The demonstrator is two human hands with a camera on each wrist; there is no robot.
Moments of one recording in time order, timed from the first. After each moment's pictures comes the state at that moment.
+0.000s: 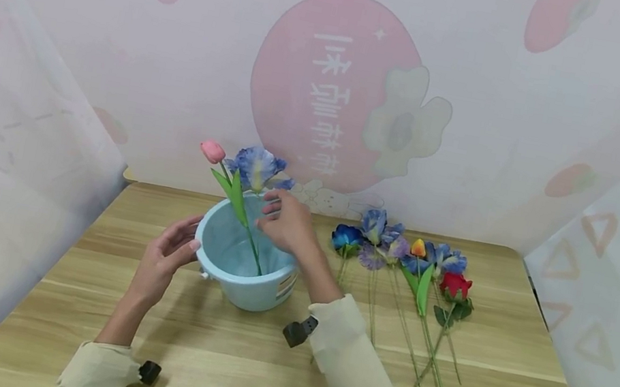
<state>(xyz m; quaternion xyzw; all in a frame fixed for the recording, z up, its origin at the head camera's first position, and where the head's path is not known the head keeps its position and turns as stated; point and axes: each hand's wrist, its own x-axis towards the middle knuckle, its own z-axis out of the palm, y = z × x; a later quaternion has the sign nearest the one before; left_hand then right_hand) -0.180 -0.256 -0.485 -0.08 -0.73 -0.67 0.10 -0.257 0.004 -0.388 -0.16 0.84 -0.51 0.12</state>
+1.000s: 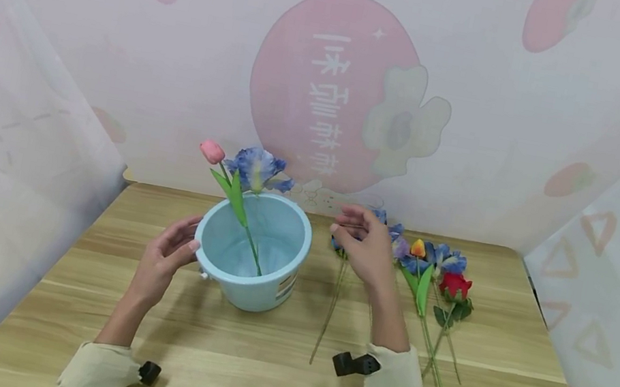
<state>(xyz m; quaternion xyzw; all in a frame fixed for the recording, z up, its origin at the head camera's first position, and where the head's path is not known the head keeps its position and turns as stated) -0.179 -0.254 -0.484 -0.08 -0.74 -0.67 0.10 -0.224 0.122 -0.404 -0.10 0.77 -0.64 0.01</state>
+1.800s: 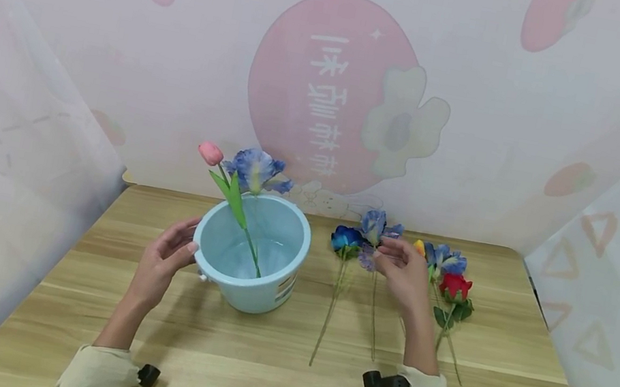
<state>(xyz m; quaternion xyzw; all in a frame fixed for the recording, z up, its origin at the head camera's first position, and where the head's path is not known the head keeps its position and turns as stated) -0.178 -0.253 -0.483 -0.08 -0.74 -0.66 0.10 -0.222 0.191 -0.457 -0.02 0.78 -0.63 0.03</state>
